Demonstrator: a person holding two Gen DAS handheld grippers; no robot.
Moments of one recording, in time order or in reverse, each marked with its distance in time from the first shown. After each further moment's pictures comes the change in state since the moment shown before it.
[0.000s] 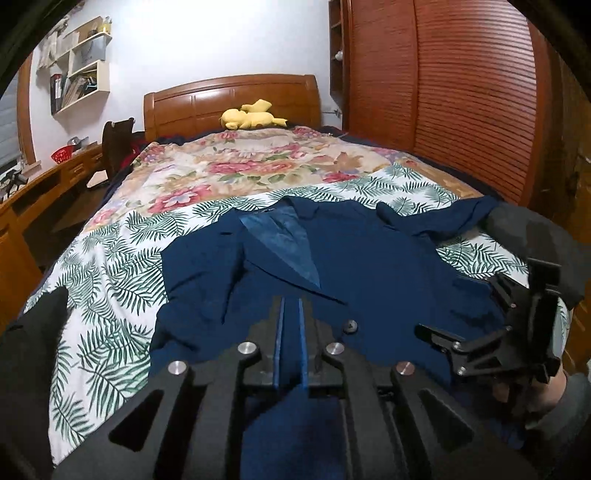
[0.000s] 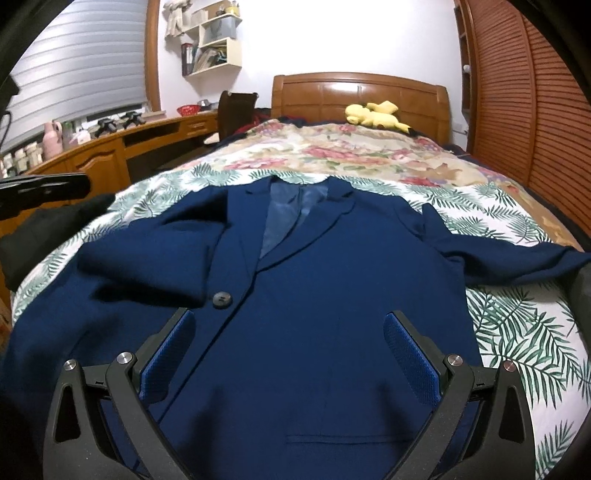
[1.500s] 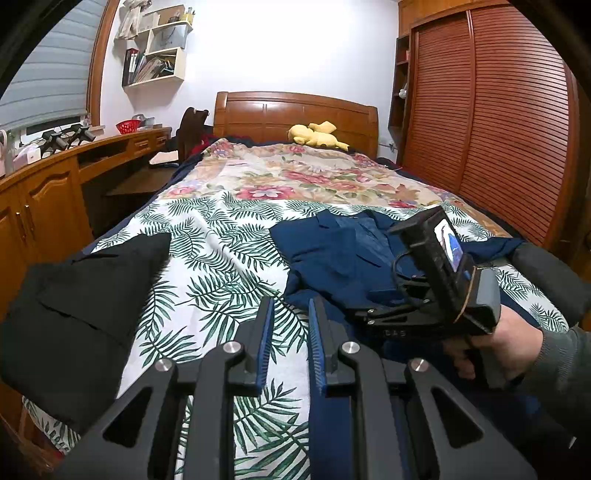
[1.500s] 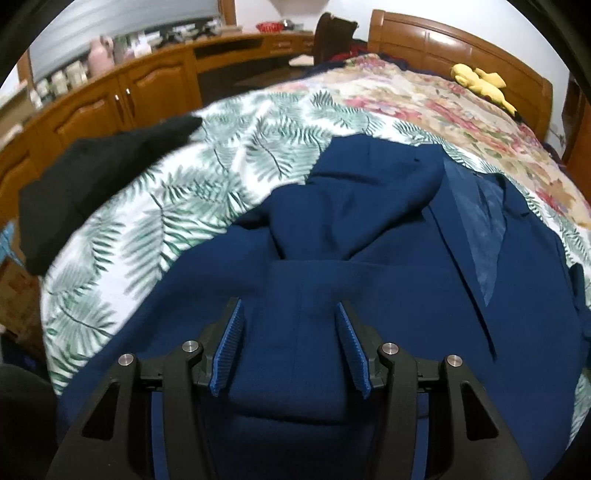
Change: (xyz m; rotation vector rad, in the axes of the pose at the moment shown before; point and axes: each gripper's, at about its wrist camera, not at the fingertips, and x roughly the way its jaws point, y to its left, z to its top) left arm -0.104 0.133 -0.076 -0.187 -0.088 0.115; right arm 0.111 0.189 0.062 -0.212 0.331 0.209
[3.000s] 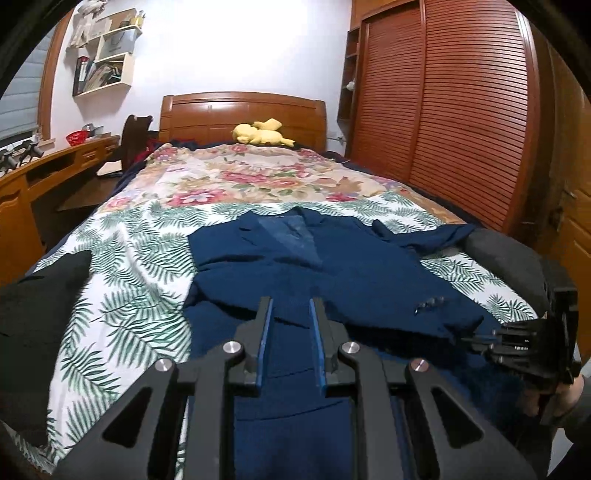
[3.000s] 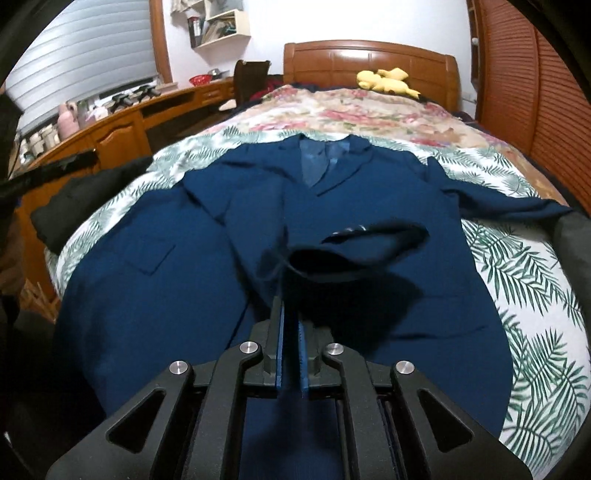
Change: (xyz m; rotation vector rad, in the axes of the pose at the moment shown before) left arm 0.021 -0.100 0.012 0.082 0.014 -0.171; right arm -0.174 -0.074 -0.191 0.222 -0.175 -0.136
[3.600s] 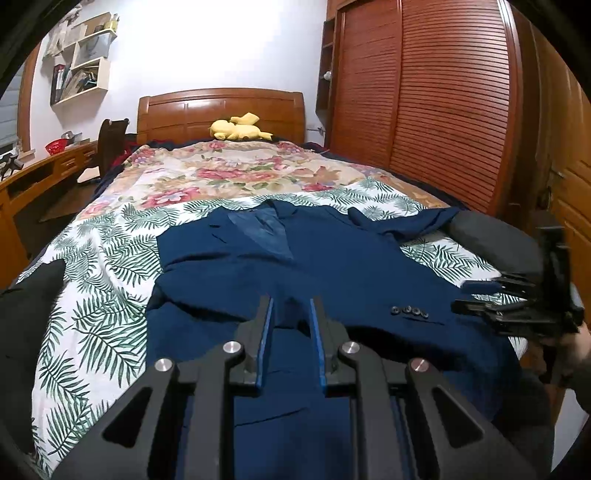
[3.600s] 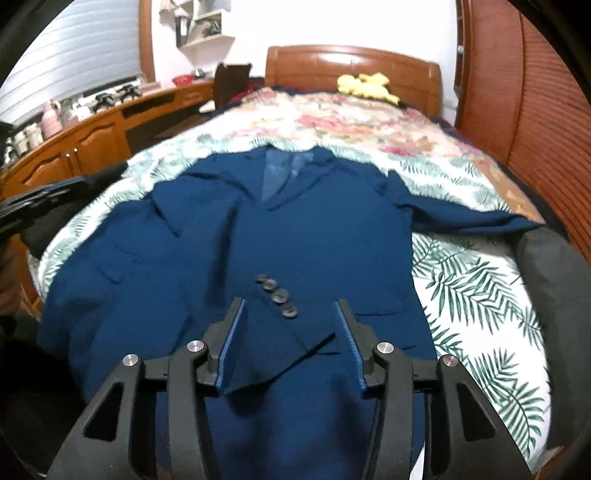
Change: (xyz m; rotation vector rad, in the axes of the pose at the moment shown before) left arm 0.019 -0.037 -0.002 0.063 0.034 -0.044; right arm -0.001 -0.054 0.024 0.012 0.027 -0.075
